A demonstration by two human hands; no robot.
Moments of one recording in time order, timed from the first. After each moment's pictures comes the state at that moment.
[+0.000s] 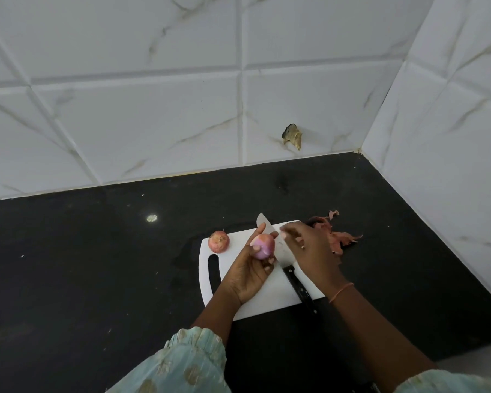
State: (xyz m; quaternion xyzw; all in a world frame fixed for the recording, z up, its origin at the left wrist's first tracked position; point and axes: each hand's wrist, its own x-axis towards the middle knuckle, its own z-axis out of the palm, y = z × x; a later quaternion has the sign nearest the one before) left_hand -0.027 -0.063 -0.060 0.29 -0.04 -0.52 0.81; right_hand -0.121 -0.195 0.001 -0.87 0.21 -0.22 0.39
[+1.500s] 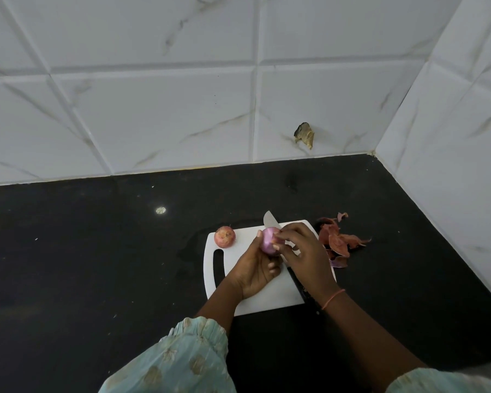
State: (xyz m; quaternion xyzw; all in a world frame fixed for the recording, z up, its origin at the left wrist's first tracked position) left_hand -0.030 -0.066 -0.055 0.34 -0.02 -0.56 0.75; right_hand -0.116 -0.183 -0.021 -0.89 0.14 -0.25 0.35
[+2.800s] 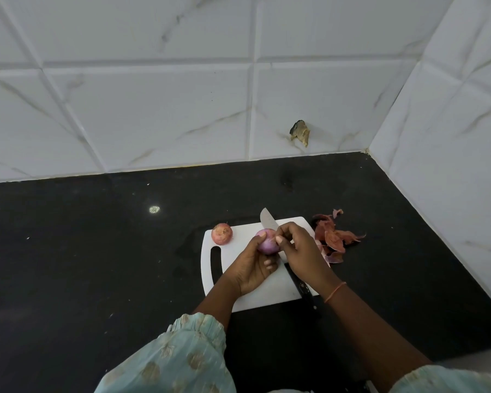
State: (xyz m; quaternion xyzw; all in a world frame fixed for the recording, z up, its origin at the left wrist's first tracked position) left_hand -0.028 -0.066 -0.057 0.35 -0.02 -0.55 0.76; right_hand -0.112 -0.178 -0.007 -0.86 0.19 -0.16 0.46
